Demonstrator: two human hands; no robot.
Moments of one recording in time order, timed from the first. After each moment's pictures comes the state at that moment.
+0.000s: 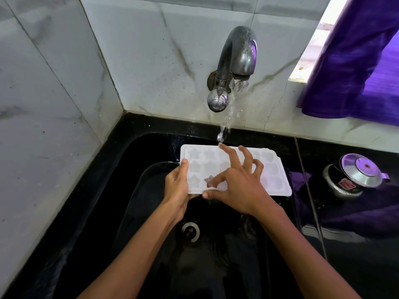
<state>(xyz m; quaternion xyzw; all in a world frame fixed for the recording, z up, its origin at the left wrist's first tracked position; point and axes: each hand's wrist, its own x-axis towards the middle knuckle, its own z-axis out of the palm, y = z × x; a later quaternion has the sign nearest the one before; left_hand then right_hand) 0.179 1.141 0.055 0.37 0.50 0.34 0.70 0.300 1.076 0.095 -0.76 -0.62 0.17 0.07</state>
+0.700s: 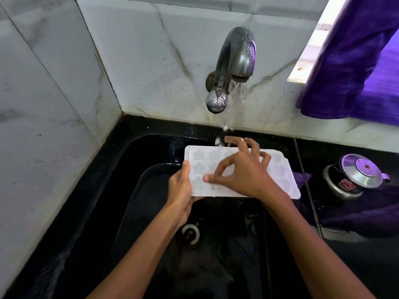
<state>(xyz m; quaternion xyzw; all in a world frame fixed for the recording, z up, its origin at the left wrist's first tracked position) 0.186 1.138 0.060 0.35 0.50 0.34 0.72 0.314 1.090 0.112 -0.78 -0.58 0.18 0.14</state>
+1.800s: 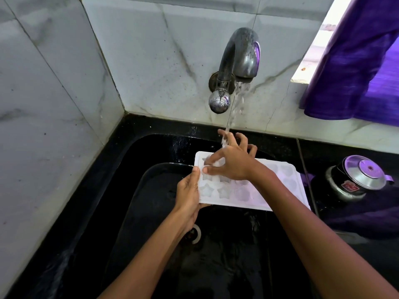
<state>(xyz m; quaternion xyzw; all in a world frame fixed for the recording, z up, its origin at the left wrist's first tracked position) 0.186 1.126 0.051 0.37 0.46 0.31 0.74 0.322 1.130 0.103 -0.76 -0.61 0.23 0.06</state>
